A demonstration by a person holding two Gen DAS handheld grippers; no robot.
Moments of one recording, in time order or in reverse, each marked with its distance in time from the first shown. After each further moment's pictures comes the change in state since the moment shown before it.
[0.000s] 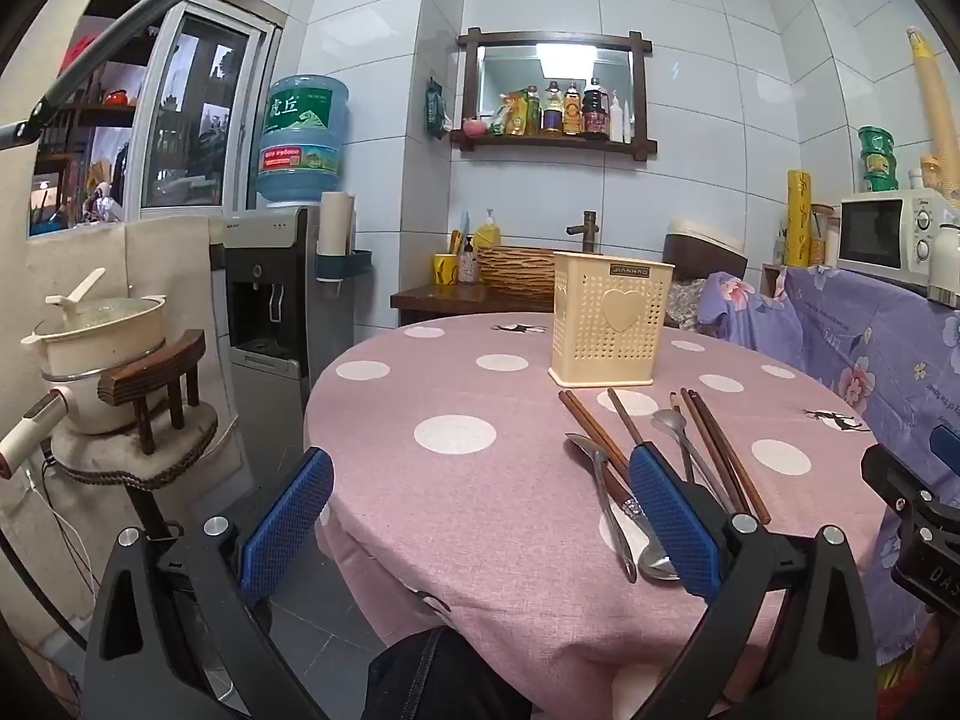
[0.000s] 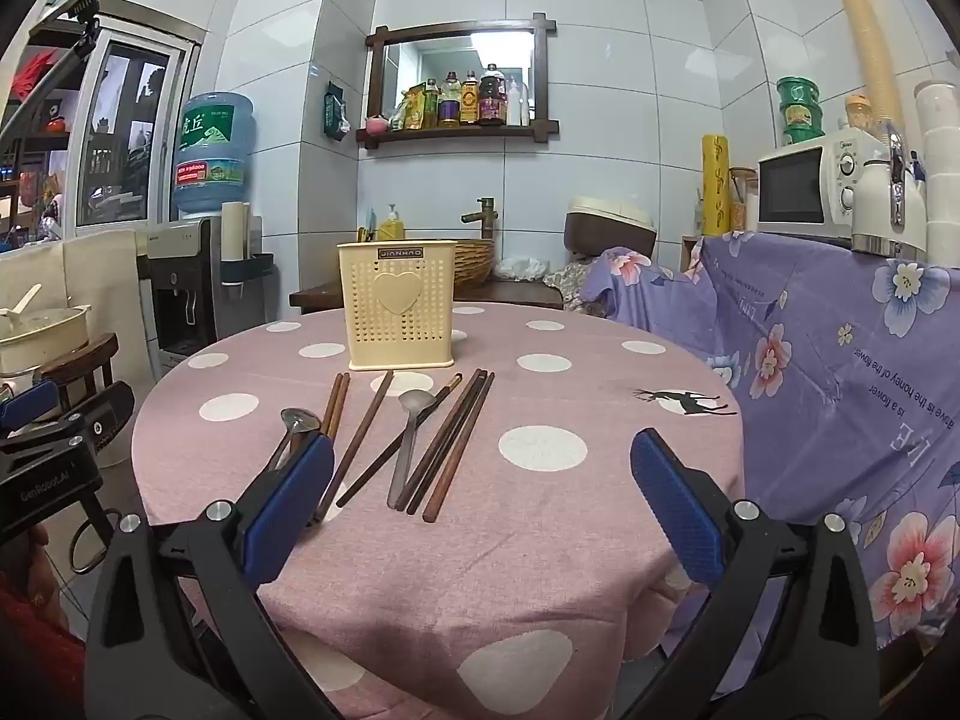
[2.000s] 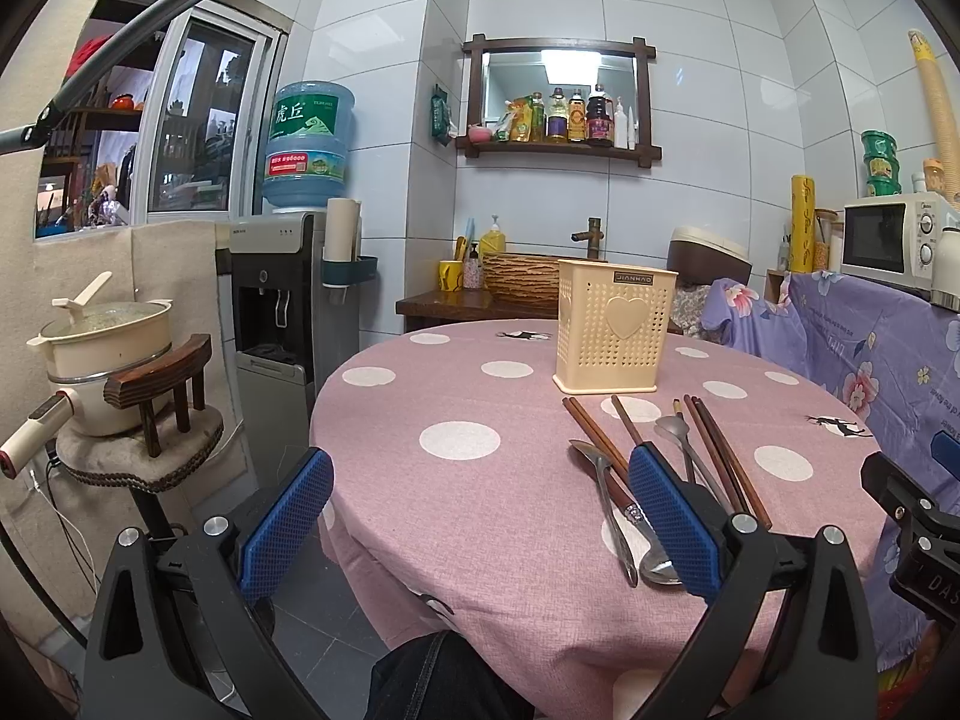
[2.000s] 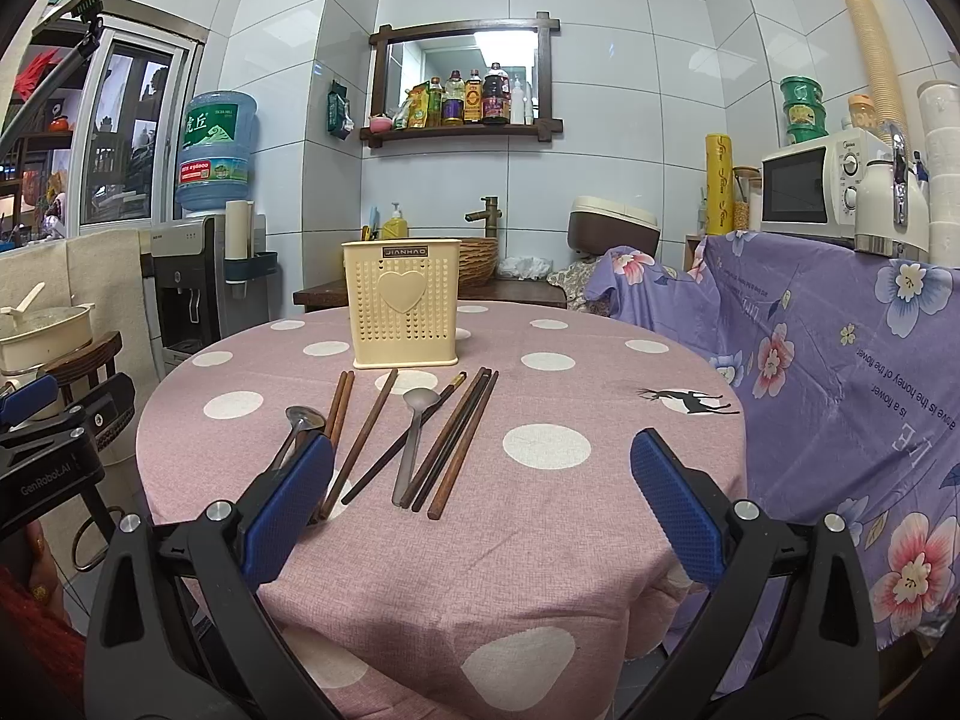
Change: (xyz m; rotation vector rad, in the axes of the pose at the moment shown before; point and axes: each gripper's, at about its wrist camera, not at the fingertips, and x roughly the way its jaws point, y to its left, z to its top) left arm -0.005 0.000 0.003 0.001 -0.018 0.009; right arm -0.001 0.001 0.002 -0.003 0.016 0.006
